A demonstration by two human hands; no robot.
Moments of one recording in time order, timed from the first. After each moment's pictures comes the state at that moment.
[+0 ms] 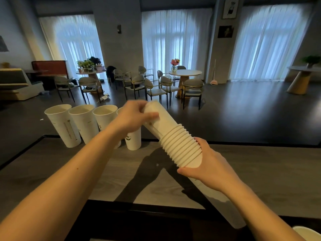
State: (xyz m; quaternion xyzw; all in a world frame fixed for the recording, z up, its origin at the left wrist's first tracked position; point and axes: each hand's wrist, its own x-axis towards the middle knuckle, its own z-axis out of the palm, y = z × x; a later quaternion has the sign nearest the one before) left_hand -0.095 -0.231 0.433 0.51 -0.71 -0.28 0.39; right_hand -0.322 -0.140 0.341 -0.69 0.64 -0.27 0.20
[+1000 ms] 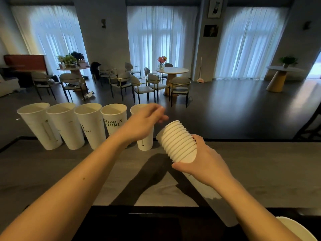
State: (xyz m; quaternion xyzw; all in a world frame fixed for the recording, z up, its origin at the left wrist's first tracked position) left_hand -0.138 -0.230 0.413 0.42 -0.79 -0.29 0.34; right_hand -0.331 -0.140 0.340 -0.63 0.71 -0.26 0.18
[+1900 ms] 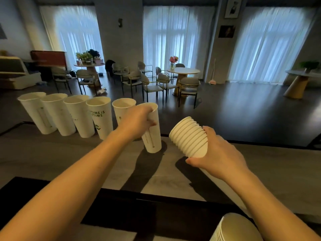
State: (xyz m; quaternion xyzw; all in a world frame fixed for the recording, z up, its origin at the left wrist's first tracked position) left_hand -0.223 -0.207 0.396 0.55 -0.79 0.01 0.28; right_hand -0.453 -0.106 0.368 -0.67 0.72 -0.18 0.08
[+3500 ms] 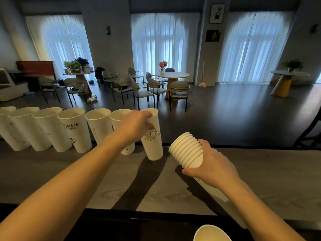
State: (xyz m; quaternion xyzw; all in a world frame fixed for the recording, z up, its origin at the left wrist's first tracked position) left_hand -0.296 -0.219 0.413 0.52 -0.81 -0.03 0.24; right_hand -0.522 -0.121 0.344 -0.64 0.73 -0.19 0.13
